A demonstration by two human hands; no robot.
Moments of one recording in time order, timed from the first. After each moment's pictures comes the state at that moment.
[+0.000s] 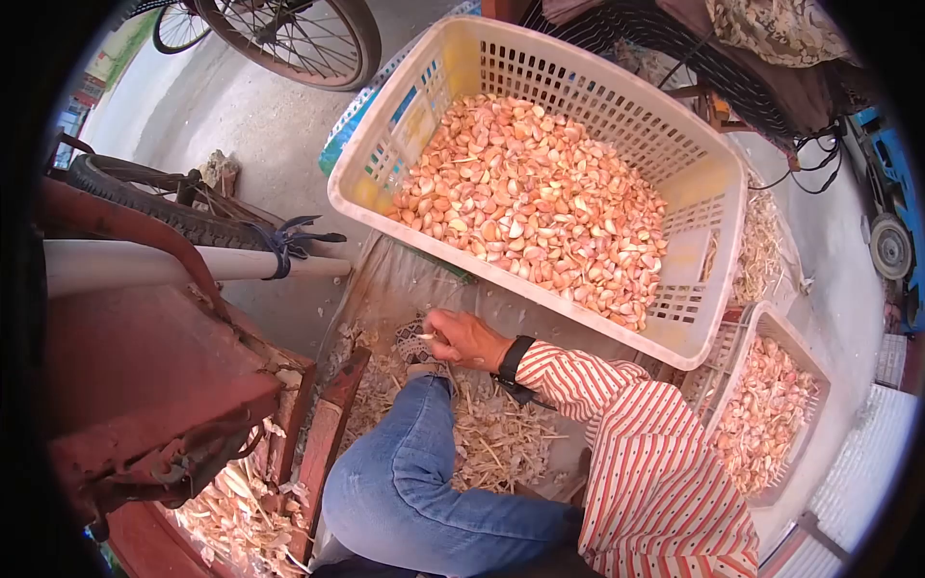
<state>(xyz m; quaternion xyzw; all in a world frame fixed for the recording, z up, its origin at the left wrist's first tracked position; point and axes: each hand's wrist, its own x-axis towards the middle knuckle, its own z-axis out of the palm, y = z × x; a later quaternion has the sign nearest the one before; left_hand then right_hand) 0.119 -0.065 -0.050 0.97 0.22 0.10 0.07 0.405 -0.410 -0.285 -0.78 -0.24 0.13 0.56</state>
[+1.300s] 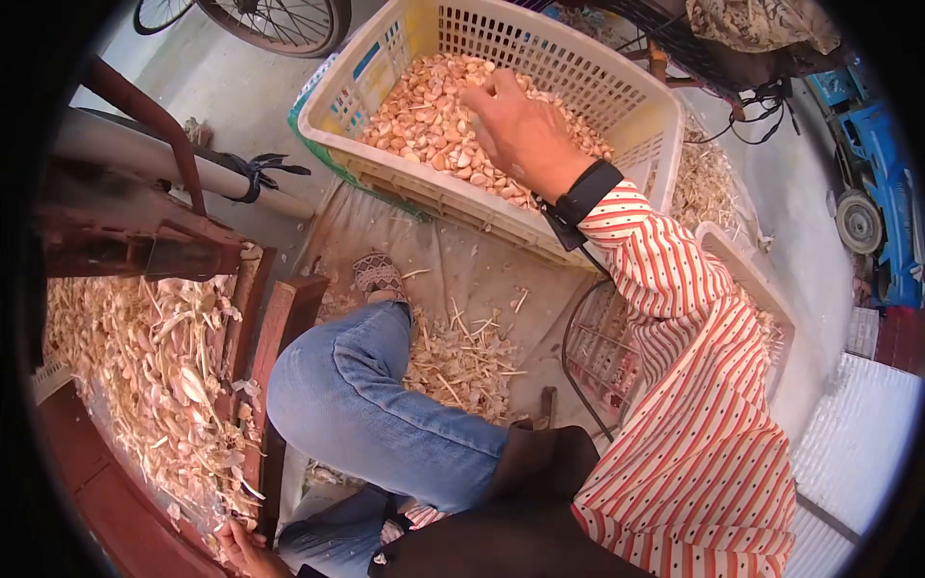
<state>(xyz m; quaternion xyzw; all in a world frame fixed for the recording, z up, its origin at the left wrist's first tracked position) 0.124 -0.077 -0.037 0.80 0.42 0.16 0.40 0.433 -0.510 -0.111 -0.94 -0.22 -0.18 0.21</state>
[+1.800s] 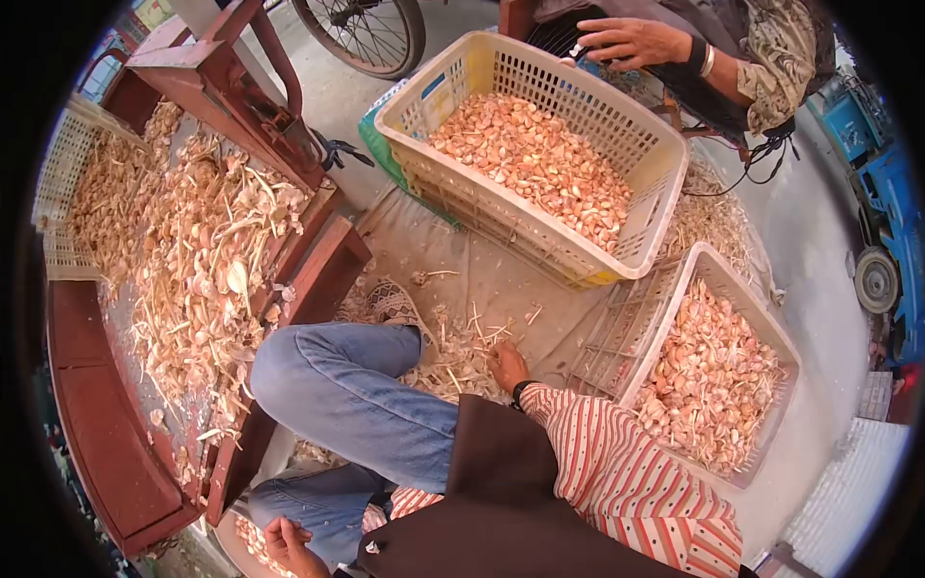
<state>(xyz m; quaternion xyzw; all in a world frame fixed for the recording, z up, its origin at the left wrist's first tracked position) -0.039 -0.127 -0.059 0.77 0.43 0.19 0.43 0.158 -0.464 -0.373 -0.90 0.01 0.12 0.42</state>
